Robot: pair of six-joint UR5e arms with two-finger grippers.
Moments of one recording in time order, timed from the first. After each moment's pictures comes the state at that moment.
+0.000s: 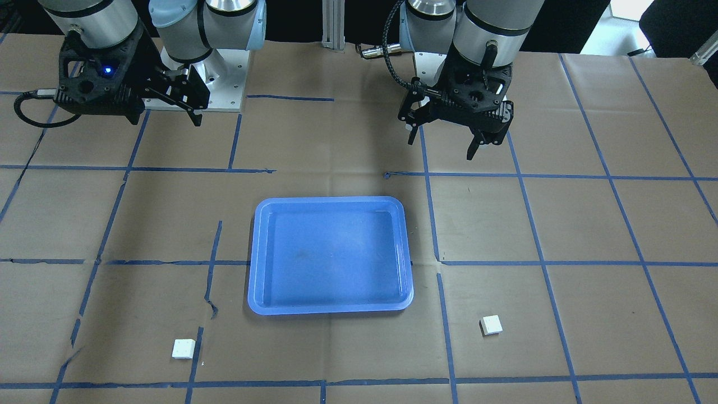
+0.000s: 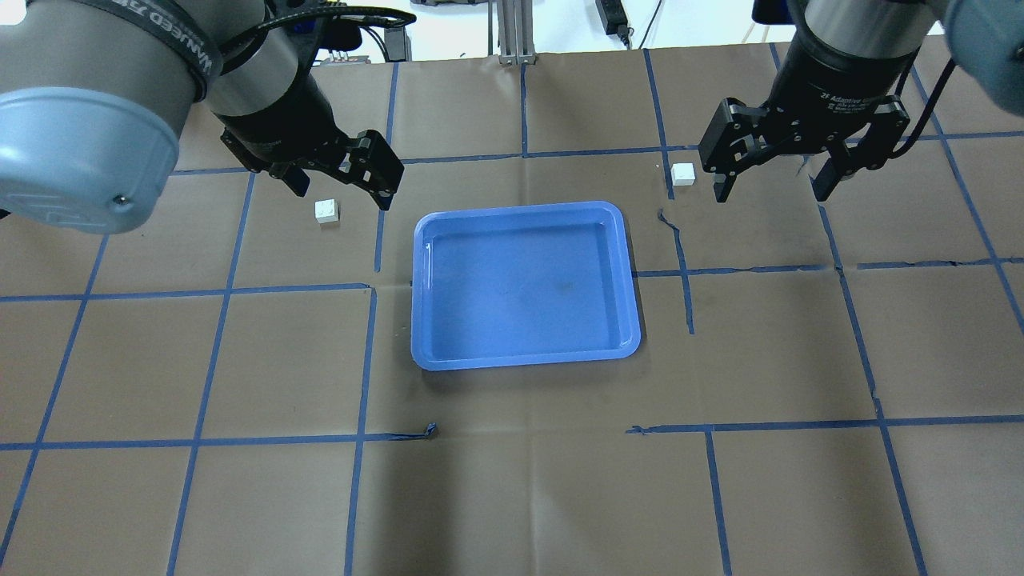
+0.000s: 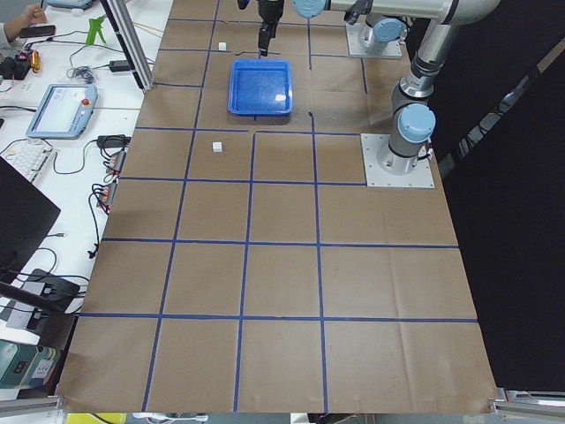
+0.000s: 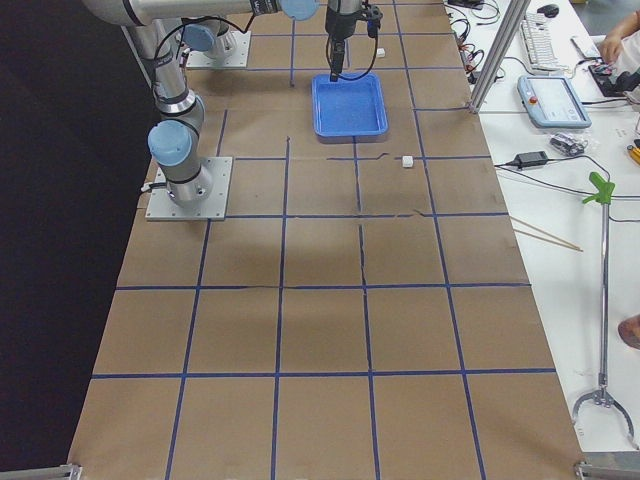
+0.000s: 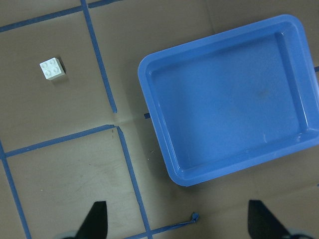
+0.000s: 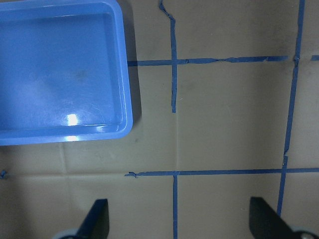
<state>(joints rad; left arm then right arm) -1.68 -1.57 -1.60 -1.47 1.51 0.15 1.57 -1.58 1.51 -1.41 -1.55 0.02</state>
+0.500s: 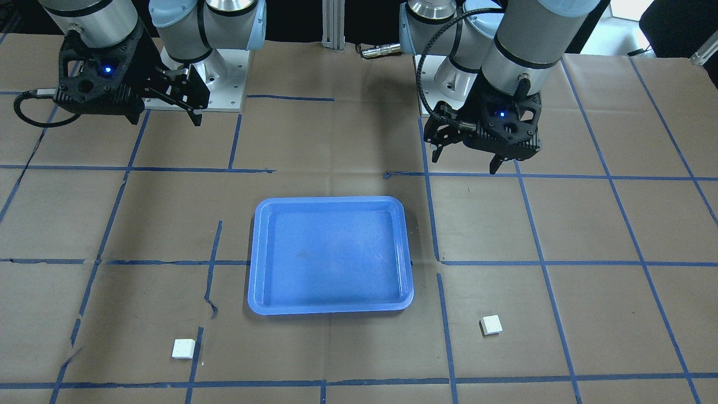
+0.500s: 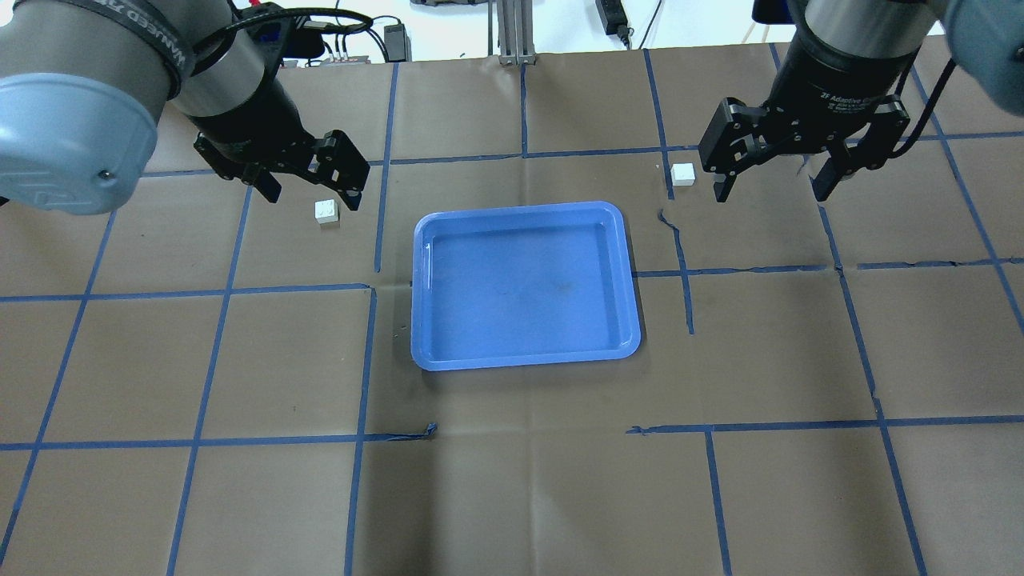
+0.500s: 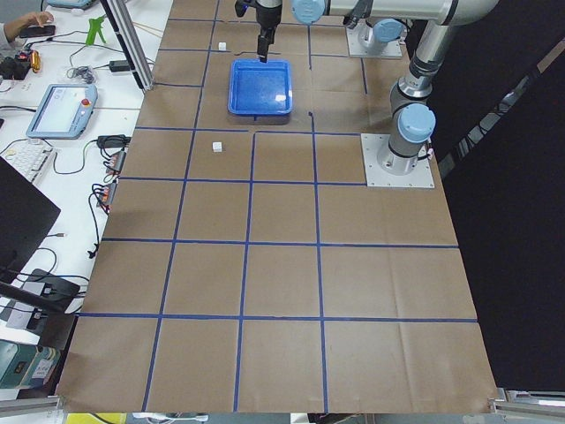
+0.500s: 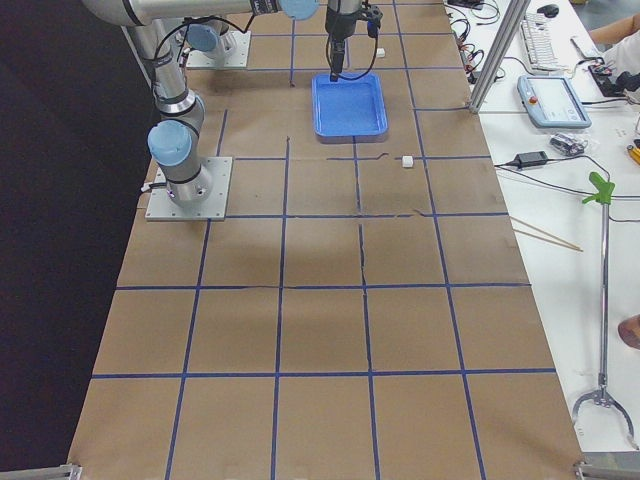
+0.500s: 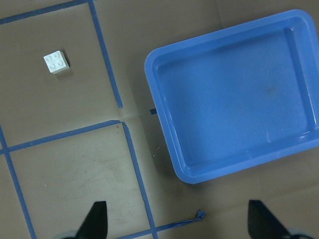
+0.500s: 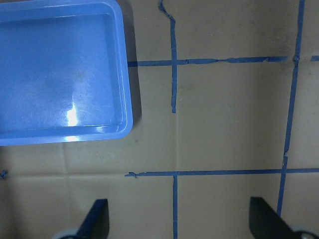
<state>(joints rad) -1.57 -1.63 -1.61 -1.47 1.52 0.16 1.57 -1.58 1.51 -1.41 -1.55 0.02</state>
